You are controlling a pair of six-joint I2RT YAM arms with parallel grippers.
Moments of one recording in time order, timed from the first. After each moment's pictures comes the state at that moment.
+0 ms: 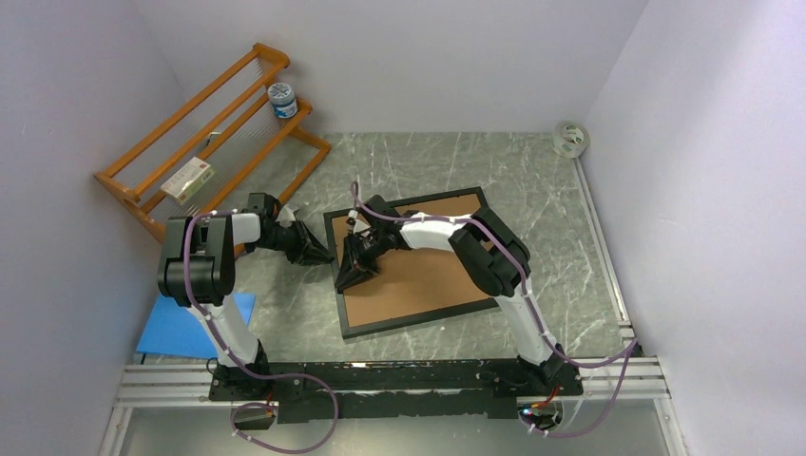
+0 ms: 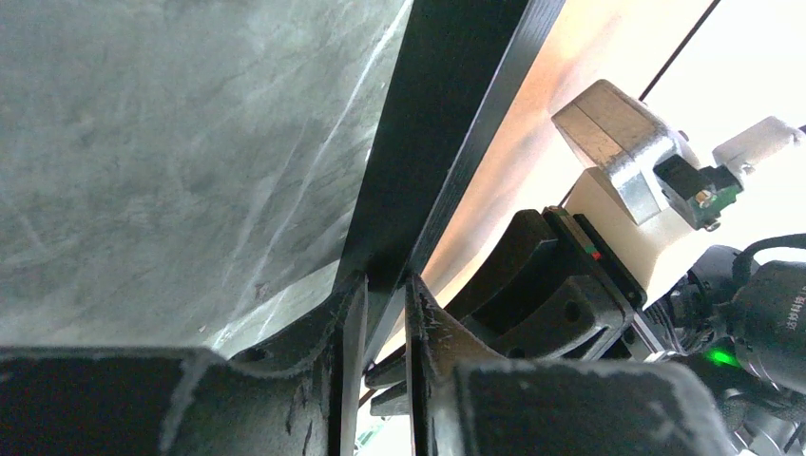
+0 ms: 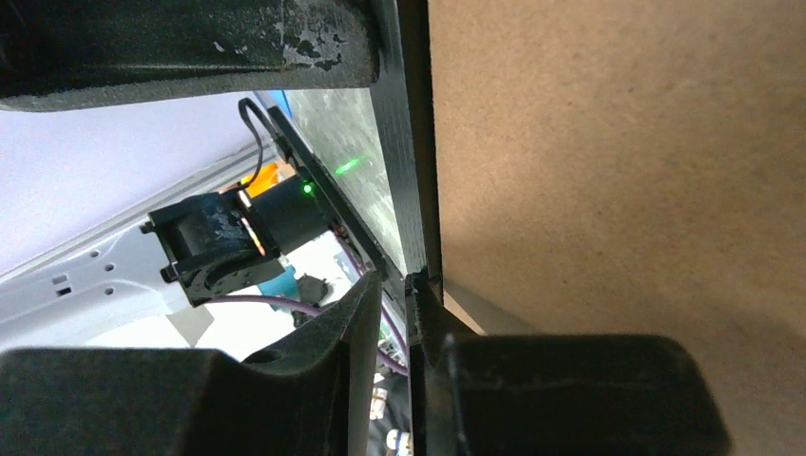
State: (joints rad) left arm 0.03 1.82 0.90 -0.34 0.80 -0.60; right arm 0.81 2.23 1.47 -0.20 -0.84 0.90
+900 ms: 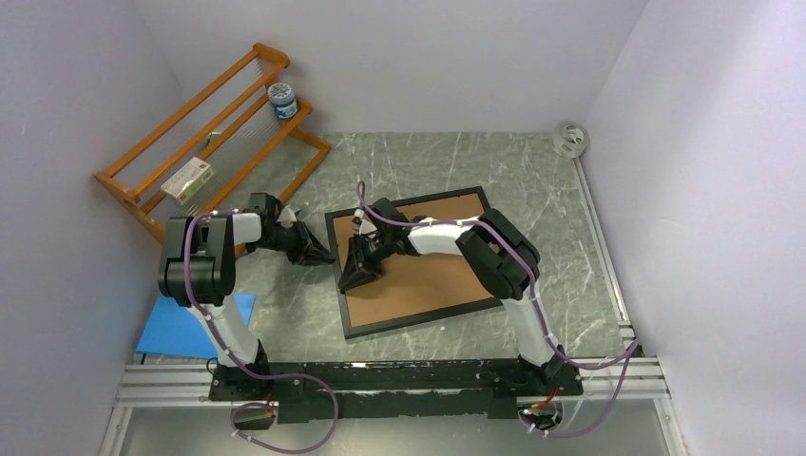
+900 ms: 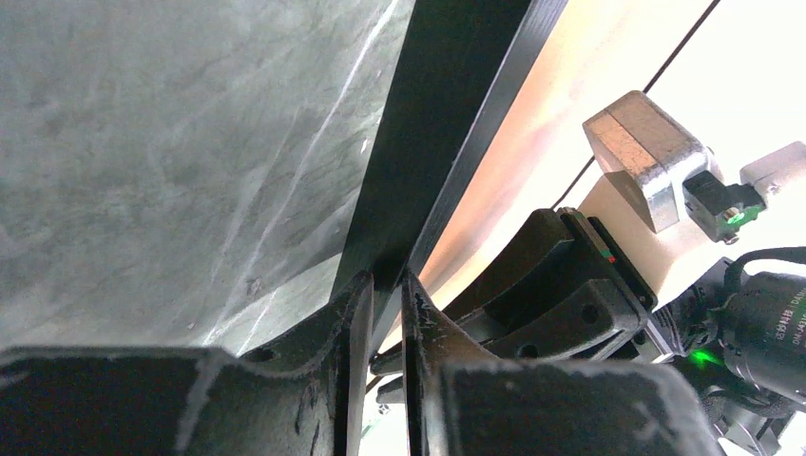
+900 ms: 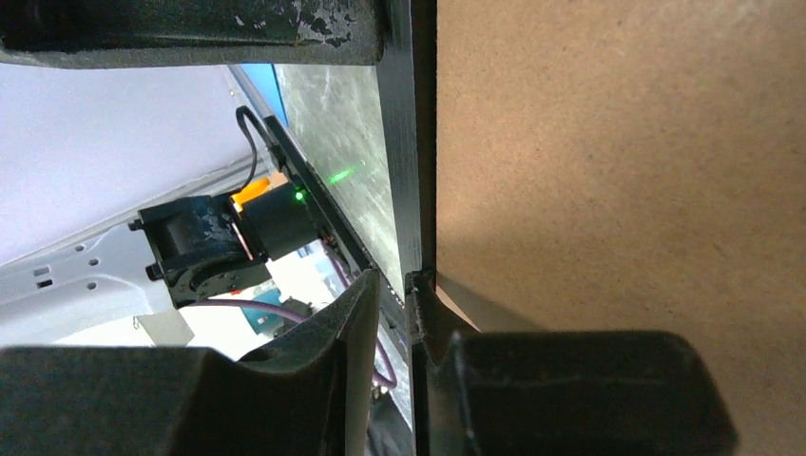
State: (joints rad) left arm 0.02 1.82 0.90 -0.35 0.80 -0.60; right arm 0.80 2.17 1.34 -0.09 -0.78 0.89
